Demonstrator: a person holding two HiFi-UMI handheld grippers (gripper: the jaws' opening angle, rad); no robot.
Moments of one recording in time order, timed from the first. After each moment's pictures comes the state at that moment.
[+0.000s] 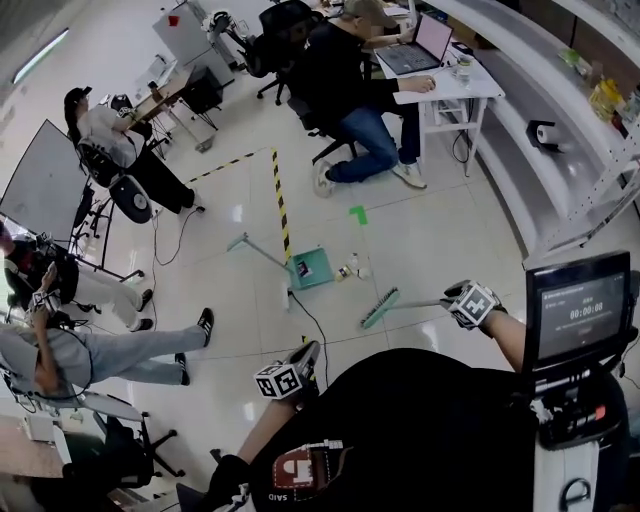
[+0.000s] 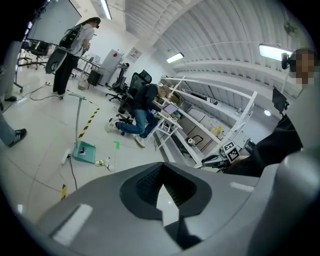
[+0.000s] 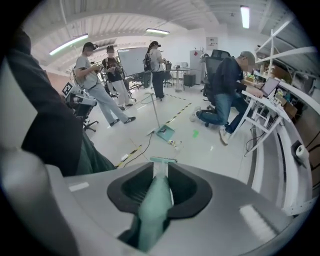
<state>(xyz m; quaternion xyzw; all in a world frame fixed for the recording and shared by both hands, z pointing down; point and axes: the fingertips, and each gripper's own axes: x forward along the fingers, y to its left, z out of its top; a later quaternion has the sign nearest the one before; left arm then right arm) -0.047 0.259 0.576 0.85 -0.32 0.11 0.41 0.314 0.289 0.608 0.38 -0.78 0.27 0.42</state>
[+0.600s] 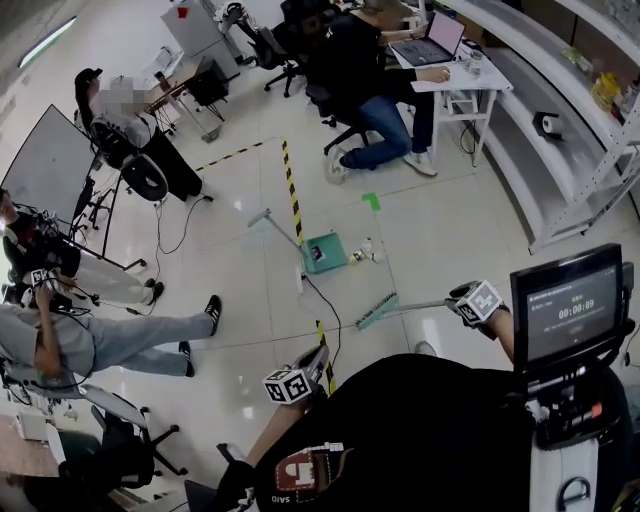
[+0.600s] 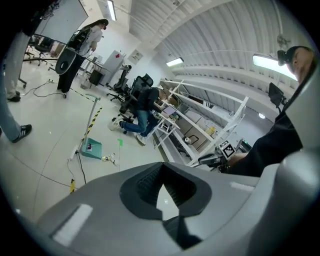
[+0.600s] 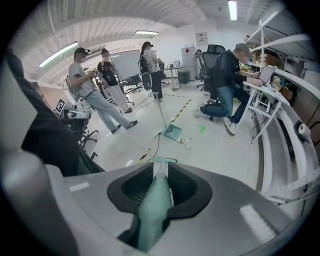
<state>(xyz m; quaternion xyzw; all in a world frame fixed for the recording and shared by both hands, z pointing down) -0.174 0.321 0.593 0.85 -0.31 0.10 0.41 0.192 0.340 0.621 0.41 -0.75 0.33 0.39</state>
